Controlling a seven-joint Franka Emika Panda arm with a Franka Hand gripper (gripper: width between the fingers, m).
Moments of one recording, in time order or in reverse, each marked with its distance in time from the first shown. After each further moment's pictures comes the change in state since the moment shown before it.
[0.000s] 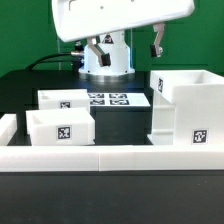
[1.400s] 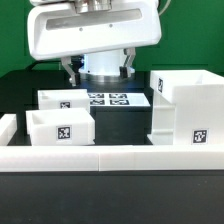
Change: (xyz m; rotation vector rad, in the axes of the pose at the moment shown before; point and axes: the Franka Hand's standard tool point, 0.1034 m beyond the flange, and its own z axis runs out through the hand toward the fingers) arm -0.012 0.062 0.030 -0.096 -0.003 -0.508
